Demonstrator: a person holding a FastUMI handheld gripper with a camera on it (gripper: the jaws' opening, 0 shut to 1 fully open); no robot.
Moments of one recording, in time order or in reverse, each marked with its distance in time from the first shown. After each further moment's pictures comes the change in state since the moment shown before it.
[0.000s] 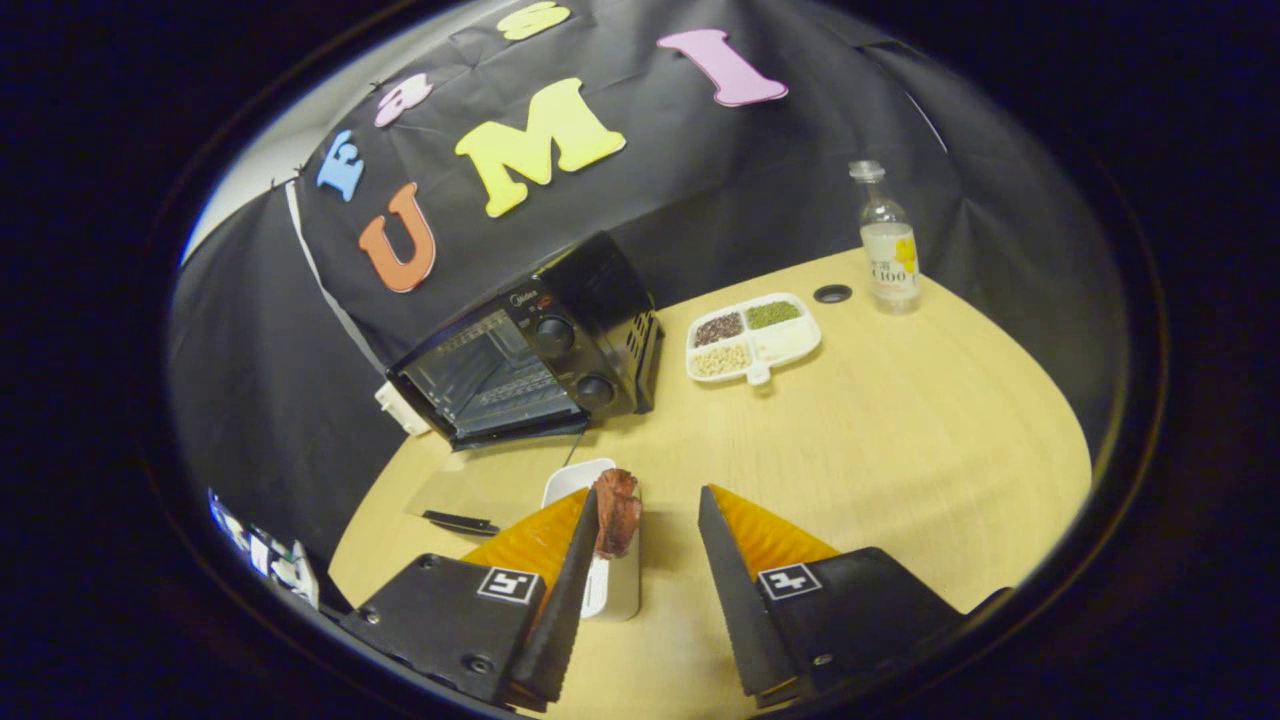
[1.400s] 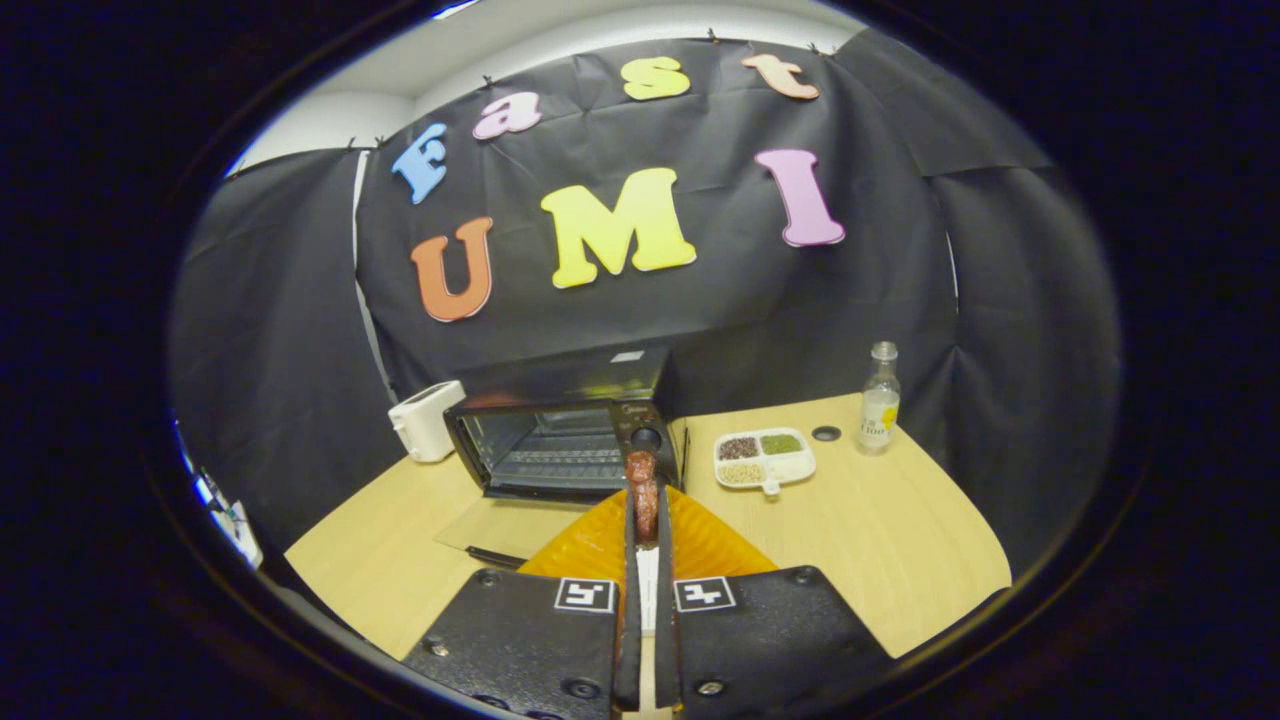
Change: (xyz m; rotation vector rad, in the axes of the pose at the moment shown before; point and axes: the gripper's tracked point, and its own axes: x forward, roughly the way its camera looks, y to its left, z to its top) arm -0.087 0.125 0.047 -0.297 -0.319 -0.129
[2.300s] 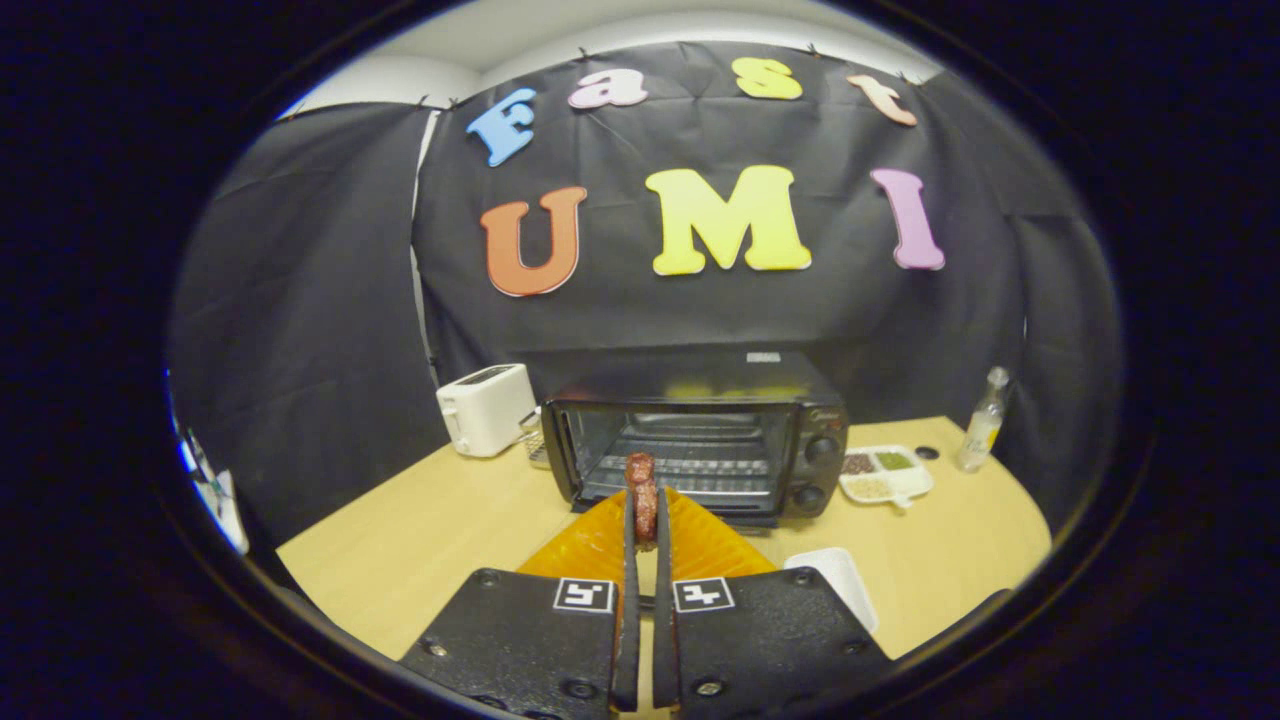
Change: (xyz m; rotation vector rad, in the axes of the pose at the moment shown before) arm 0.092 0.171 -0.044 0.016 0.048 0.115
